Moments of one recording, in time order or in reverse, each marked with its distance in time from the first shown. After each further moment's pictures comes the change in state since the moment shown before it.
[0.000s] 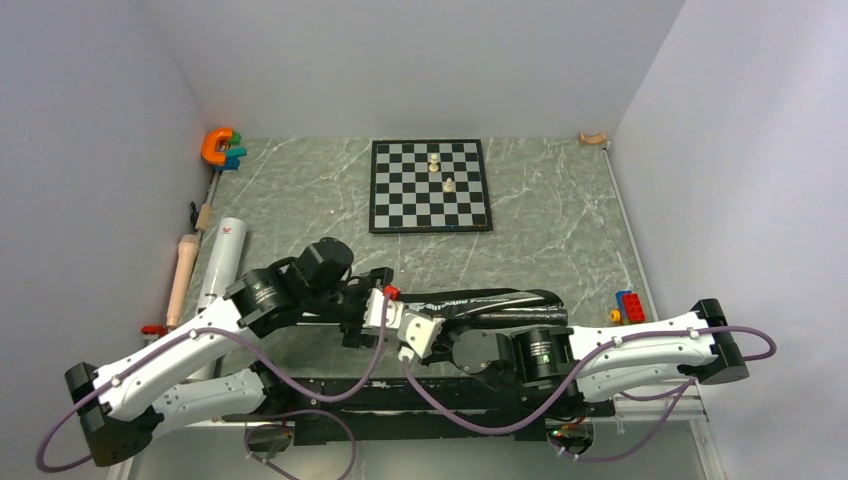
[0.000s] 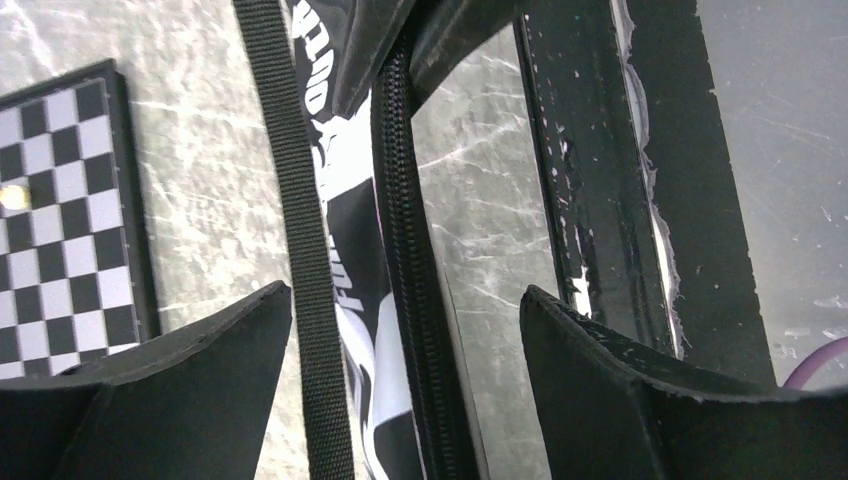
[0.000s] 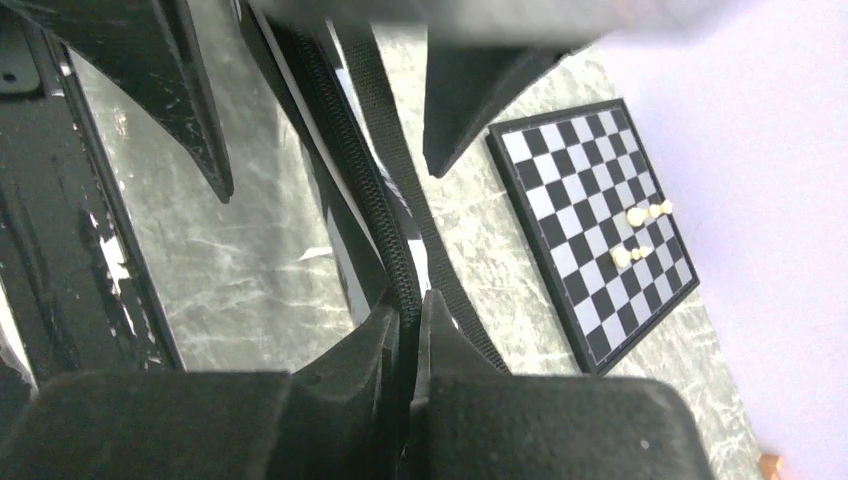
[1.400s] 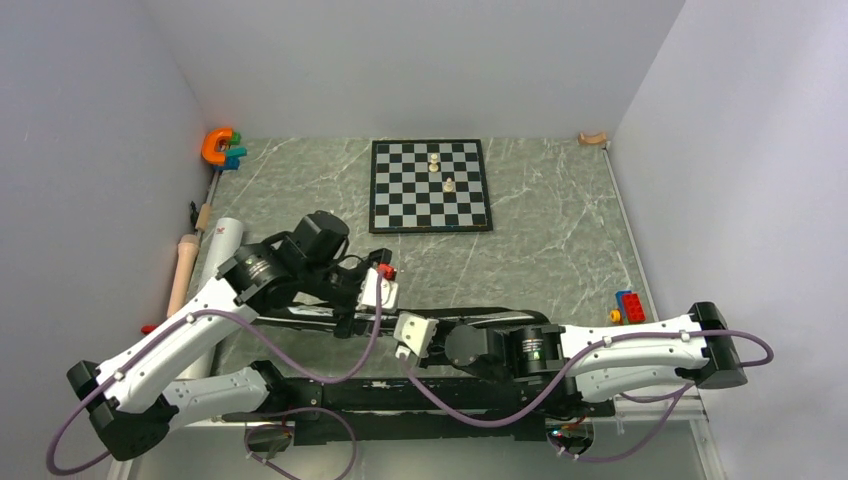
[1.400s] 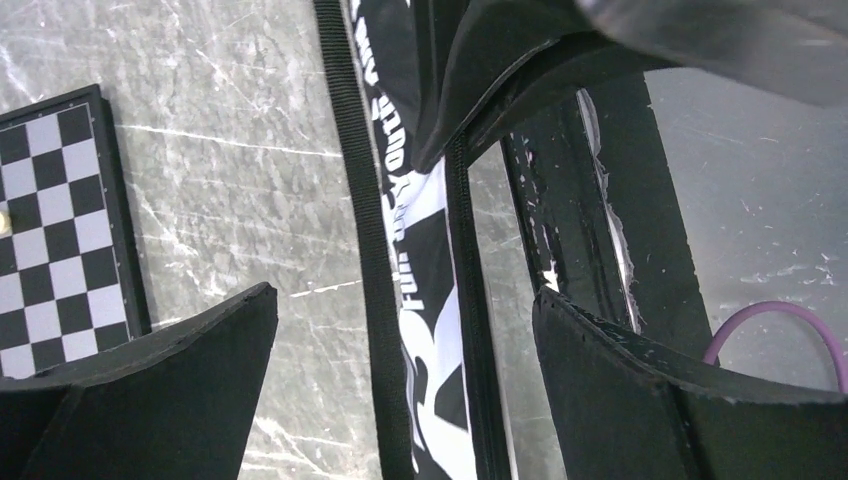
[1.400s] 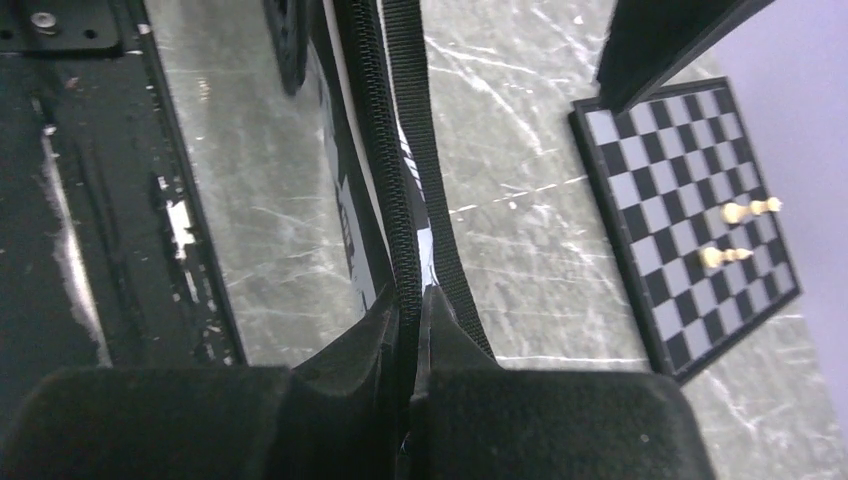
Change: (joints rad) left arm 0.112 0.055 0.204 -0.208 0.158 0.080; right arm -0.080 0.008 -0.047 -0.012 -0.212 0.093
